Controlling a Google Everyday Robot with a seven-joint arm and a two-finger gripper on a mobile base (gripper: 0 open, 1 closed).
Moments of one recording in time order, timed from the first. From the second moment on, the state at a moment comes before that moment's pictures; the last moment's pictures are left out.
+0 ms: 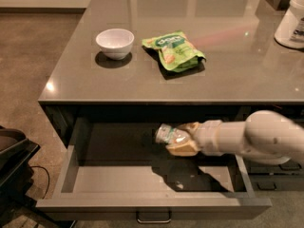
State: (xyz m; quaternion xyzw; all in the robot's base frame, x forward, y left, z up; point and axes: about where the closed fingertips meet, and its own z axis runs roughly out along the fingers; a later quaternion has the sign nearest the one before) arm 0.505 -0.091 0.688 -0.45 0.76 0.23 0.41
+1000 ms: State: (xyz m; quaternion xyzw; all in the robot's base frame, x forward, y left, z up) arm 0.511 -0.117 0.792 -0.48 0.73 0.25 0.42
